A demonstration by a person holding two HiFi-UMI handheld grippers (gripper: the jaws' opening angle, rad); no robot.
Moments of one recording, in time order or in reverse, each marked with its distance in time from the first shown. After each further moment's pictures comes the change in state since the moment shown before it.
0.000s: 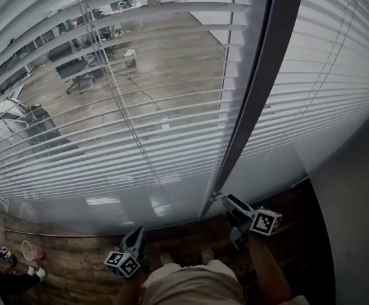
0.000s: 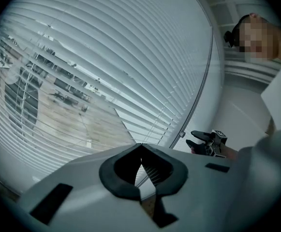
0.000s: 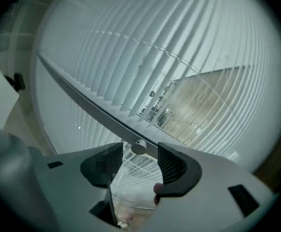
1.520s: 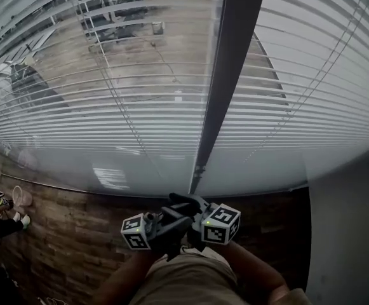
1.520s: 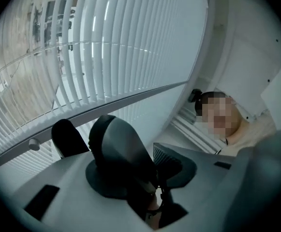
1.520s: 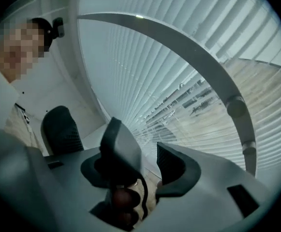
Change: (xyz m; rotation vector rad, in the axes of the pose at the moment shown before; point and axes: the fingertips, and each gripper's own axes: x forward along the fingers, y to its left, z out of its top) left arm 0.049 -0.322 0.055 -0.495 -0.214 -0.836; right arm -0.017 0.162 -0.090 -0.314 0.432 0.432
